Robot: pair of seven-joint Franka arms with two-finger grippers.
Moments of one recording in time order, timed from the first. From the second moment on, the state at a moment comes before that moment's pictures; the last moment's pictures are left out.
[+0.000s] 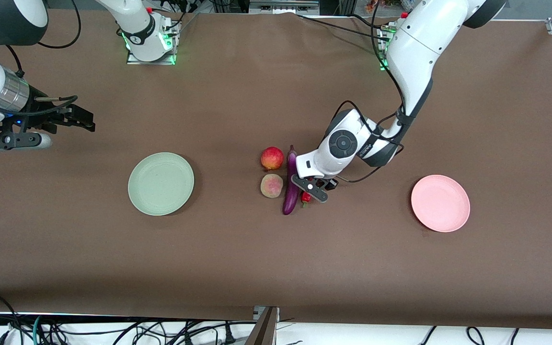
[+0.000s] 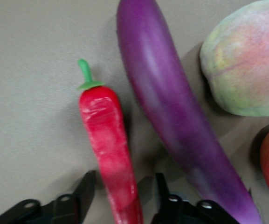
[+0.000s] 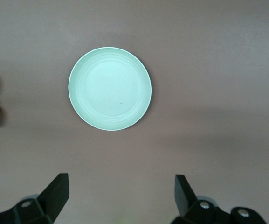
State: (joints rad) left arm -0.35 0.75 -0.27 -1.69 0.08 2.45 -0.04; right arm 0.14 0.08 -0.06 -1.64 0.04 1.61 0.03
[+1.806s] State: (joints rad) left arm 0.16 0.64 -0.18 -1.65 0.26 2.05 0.23; right arm 0.59 0.45 -0.02 -1.56 0.23 1.99 0.58
